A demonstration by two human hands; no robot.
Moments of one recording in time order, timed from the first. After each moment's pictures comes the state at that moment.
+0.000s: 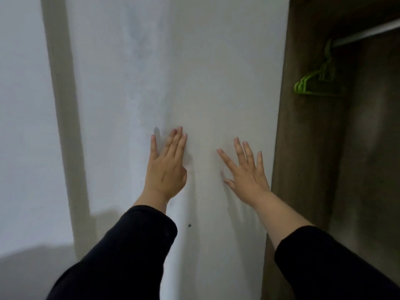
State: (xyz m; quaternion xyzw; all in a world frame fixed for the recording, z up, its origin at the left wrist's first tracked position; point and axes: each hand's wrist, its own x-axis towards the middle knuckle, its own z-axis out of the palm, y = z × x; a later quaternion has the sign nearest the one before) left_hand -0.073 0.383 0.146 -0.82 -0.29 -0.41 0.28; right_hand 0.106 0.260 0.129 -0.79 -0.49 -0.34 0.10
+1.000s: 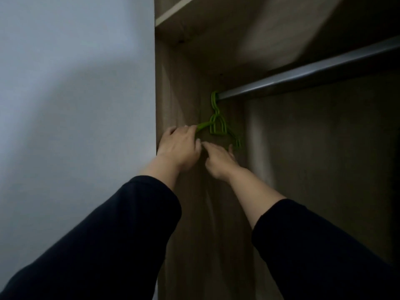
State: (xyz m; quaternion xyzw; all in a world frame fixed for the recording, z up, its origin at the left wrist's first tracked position) left_hand 0.312 0.311 0.346 -0.88 -0.06 -0.46 0.11; right_hand 0.399 0.214 0.319 -0.83 -0.39 -0.31 0.25
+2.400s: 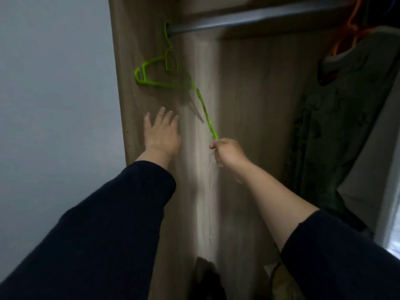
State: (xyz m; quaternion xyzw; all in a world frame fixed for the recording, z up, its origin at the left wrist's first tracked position) left_hand 0.326 0.277 0.222 -0.93 -0.04 -0.36 0.09; right_hand 0.345 0.116 0.187 -0.76 -0.13 -0.15 0.61
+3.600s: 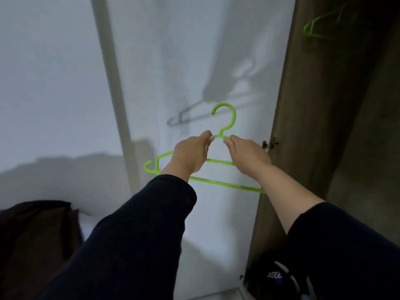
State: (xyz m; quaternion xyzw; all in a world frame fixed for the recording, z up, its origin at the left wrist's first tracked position) left_hand -0.121 0.228 0.072 -0.89 -0.30 -0.33 0.03; right_hand 0.009 0.127 0.084 -0.79 -0.56 -0.10 0.24
